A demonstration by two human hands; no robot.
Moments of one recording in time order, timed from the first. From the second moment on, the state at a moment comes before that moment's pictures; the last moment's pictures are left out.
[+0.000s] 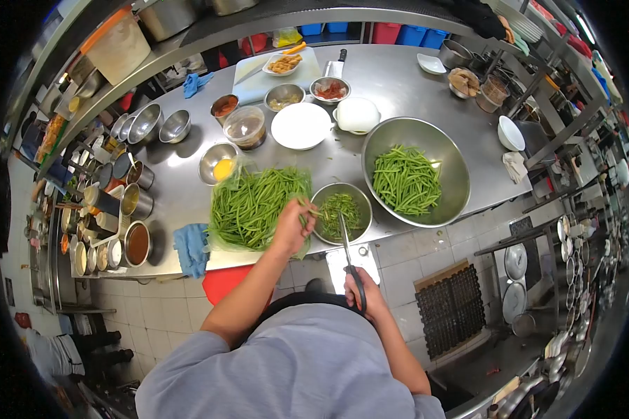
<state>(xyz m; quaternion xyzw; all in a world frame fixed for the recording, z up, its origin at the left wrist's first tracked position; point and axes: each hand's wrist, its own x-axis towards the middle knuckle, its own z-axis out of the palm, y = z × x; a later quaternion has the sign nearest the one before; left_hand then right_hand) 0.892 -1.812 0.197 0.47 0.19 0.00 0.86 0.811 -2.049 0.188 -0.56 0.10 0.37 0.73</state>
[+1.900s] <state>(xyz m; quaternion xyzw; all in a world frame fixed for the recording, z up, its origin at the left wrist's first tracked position) 0.895 -1.810 0.213 0.44 0.16 -0.08 0.88 0.820 -2.063 0.185 -0.64 -0.01 0.36 0.68</state>
